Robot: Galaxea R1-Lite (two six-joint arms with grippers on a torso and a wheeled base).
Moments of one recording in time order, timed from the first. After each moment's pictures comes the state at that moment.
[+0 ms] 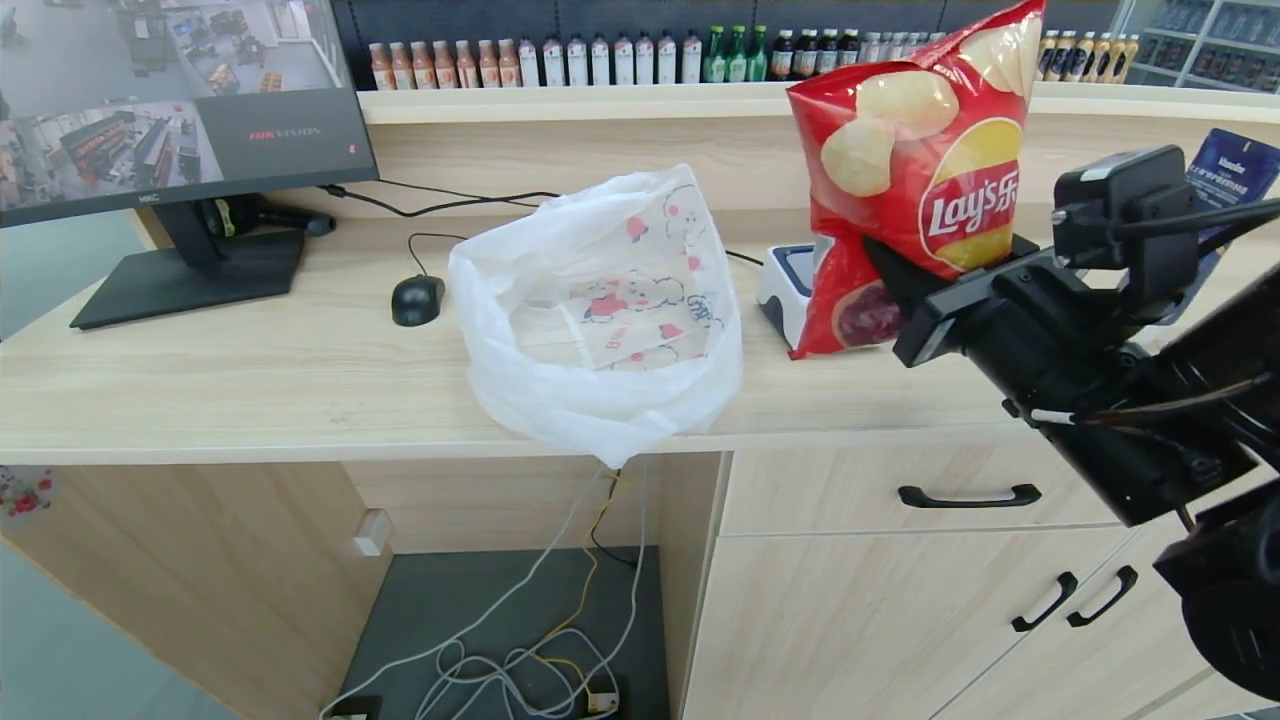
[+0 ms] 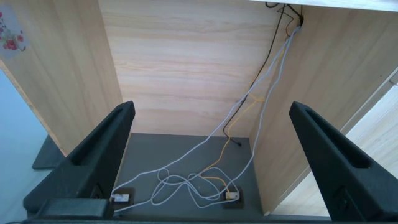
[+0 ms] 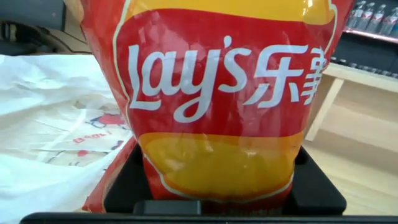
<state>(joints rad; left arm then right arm) 0.00 0.00 0.00 0.00 0.00 0.00 0.52 1.66 -0.67 -1.42 -0.12 -0.35</state>
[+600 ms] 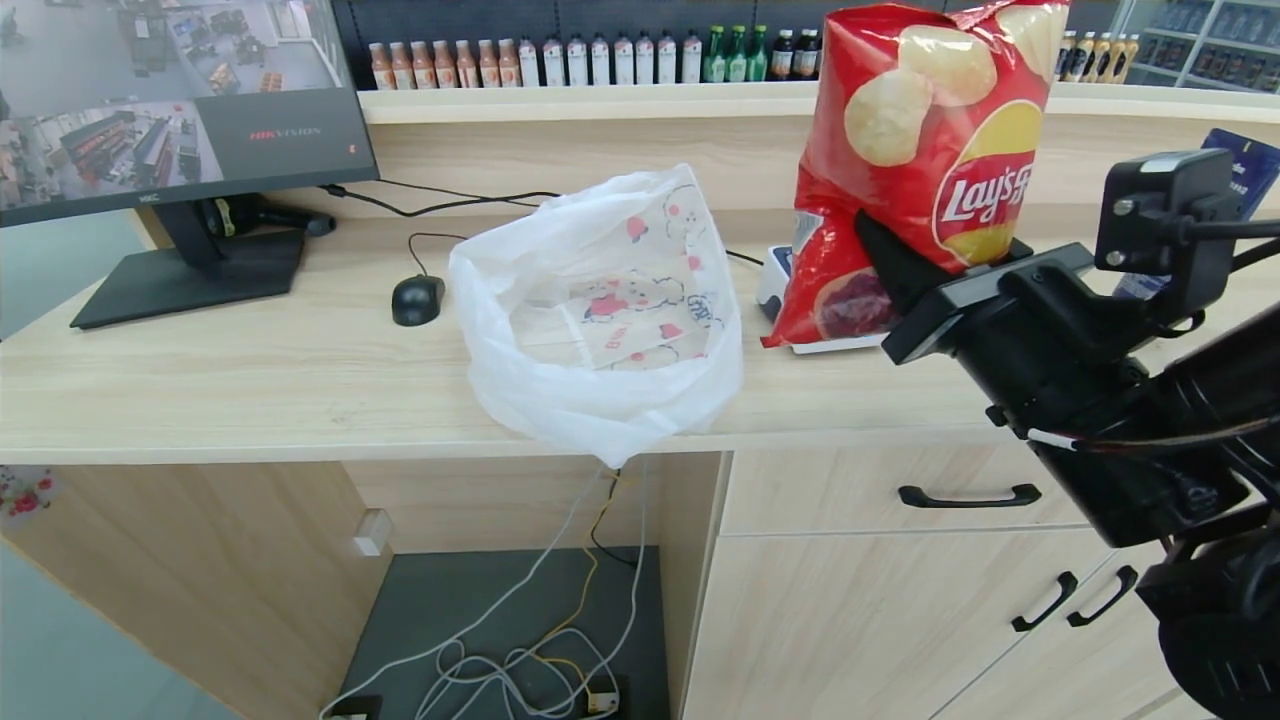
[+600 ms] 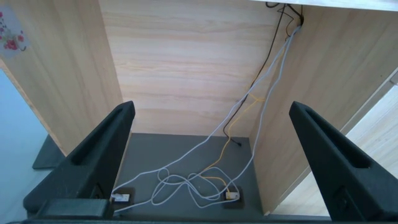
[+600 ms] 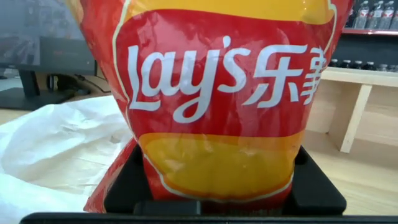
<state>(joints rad) 0.00 0.00 0.00 0.00 0.00 0.00 0.57 1.69 -0.65 -1.57 -0.12 -0.22</state>
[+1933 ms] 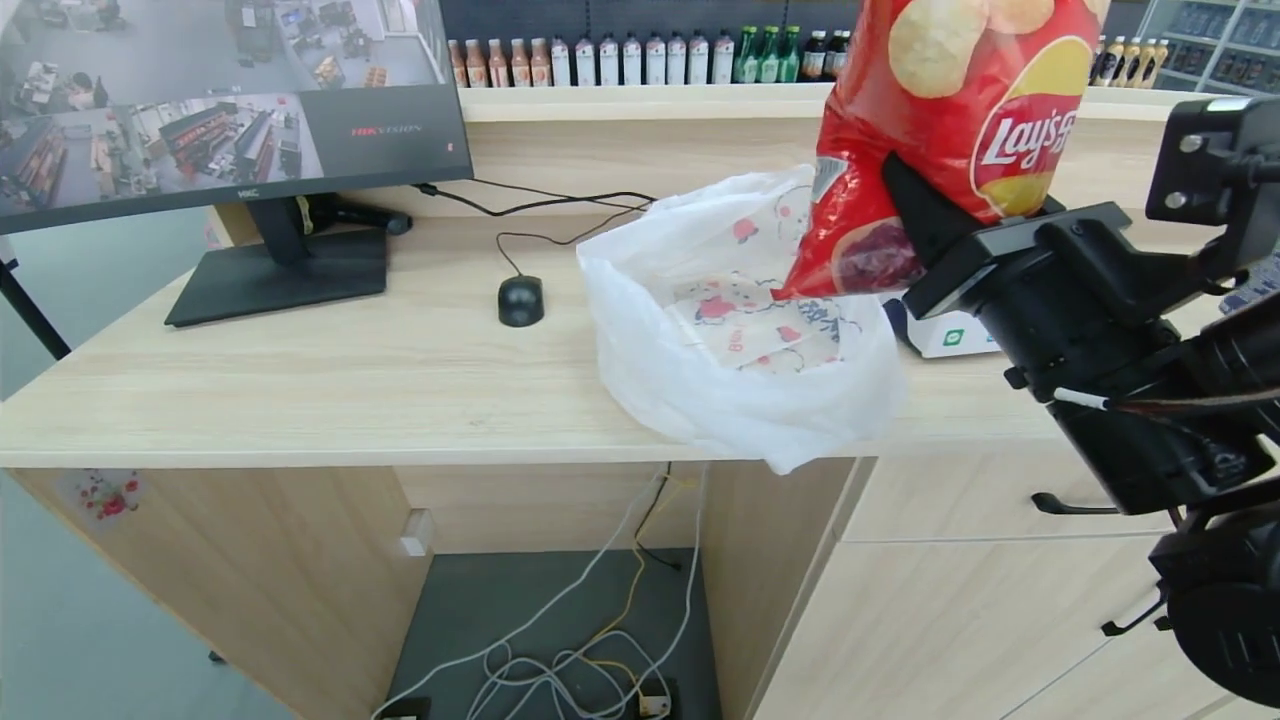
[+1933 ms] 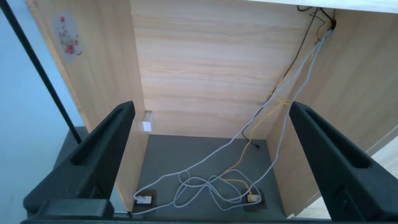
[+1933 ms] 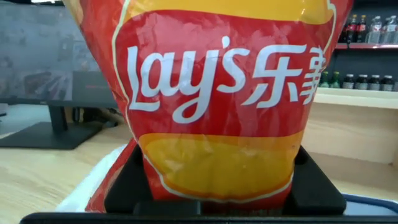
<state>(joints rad) 0.00 0.00 0.00 0.00 0.00 0.00 0.57 1.67 -0.72 -1.57 -0.12 -0.19</state>
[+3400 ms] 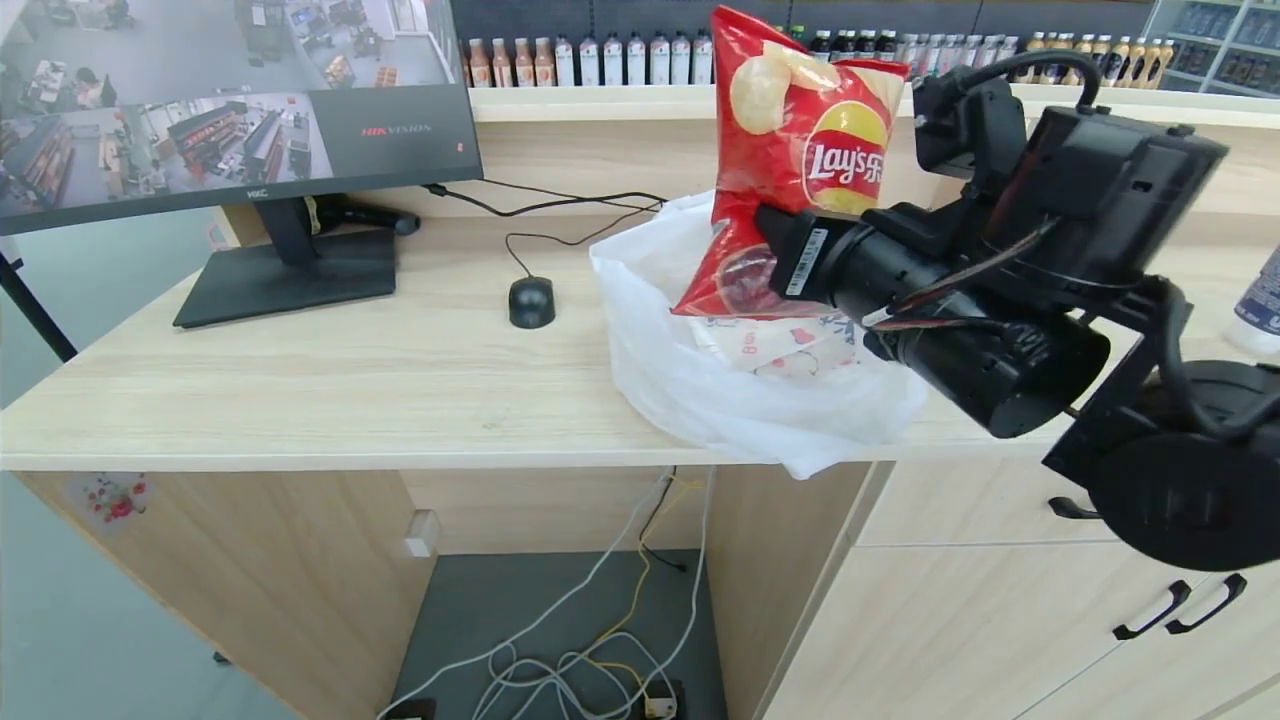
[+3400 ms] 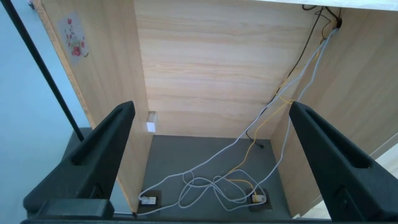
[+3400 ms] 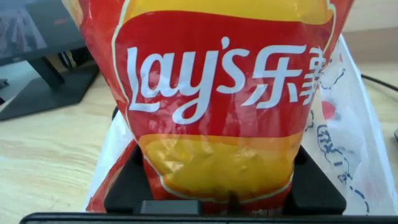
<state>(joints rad) 0.00 0.00 0.00 0.00 0.00 0.01 0.68 1.75 -1.14 -0.79 -0.37 0.11</state>
